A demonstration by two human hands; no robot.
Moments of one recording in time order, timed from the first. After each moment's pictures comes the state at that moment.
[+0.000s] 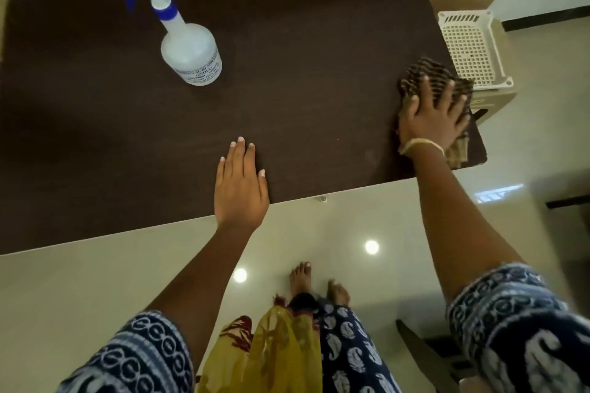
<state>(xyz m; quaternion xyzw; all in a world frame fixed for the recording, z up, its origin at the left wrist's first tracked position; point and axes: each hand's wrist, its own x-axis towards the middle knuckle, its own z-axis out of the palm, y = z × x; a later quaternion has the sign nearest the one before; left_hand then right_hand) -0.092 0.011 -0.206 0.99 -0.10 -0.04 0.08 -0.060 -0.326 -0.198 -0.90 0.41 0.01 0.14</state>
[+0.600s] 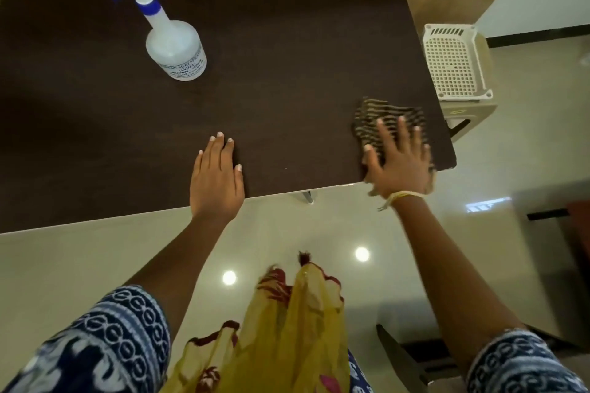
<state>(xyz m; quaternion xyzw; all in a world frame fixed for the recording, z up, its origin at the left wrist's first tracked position) -0.094 0.010 -0.204 0.99 -0.09 -0.03 0.07 -0.142 -0.322 -0.206 -0.97 0.21 0.03 0.12</state>
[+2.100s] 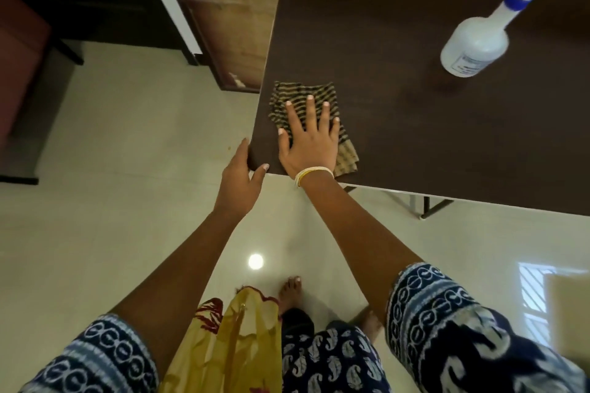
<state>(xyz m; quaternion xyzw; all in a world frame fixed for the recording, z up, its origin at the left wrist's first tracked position) -0.106 0.462 -0.208 0.89 0.10 -0.05 0.44 -0.038 0.318 -0.207 -0.99 -0.03 0.06 0.11</state>
